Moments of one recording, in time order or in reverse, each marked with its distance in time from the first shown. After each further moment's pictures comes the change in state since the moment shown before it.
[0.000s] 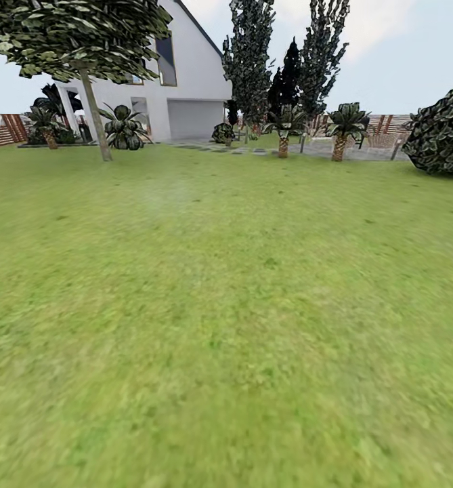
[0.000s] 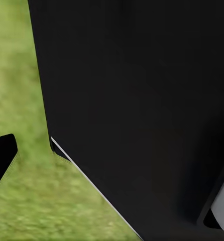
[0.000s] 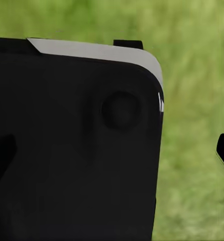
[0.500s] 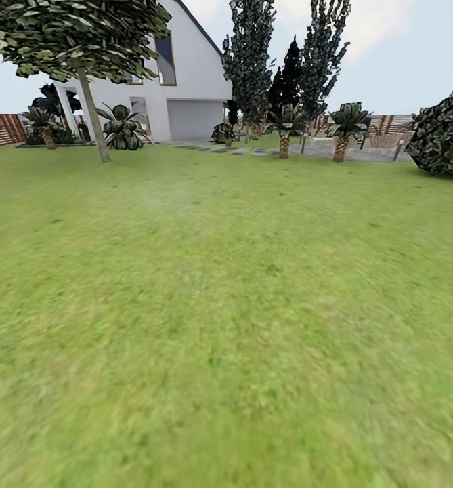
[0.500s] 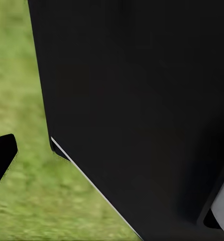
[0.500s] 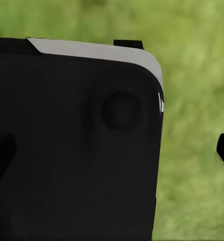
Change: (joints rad) left arm 0.000 0.000 0.000 0.000 0.000 0.000 0.000; right arm 0.000 0.000 0.000 0.000 0.000 0.000 0.000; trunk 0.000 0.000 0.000
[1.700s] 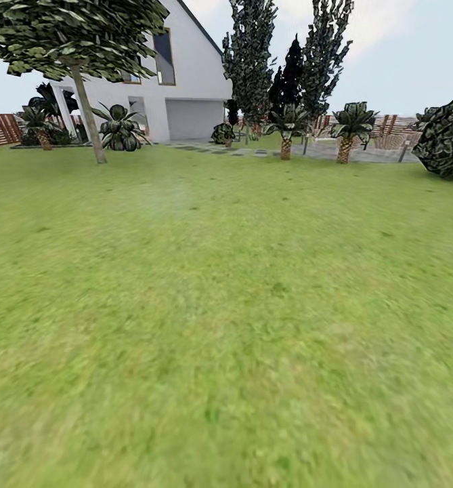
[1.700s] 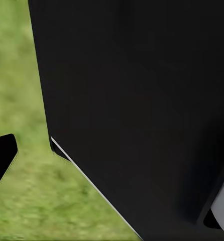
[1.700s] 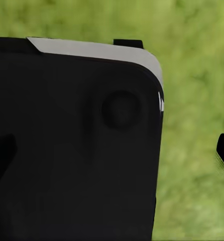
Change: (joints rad) left arm 0.000 0.000 0.000 0.000 0.000 0.000 0.000; right arm 0.000 0.000 0.000 0.001 0.000 0.000 0.000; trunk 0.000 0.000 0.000
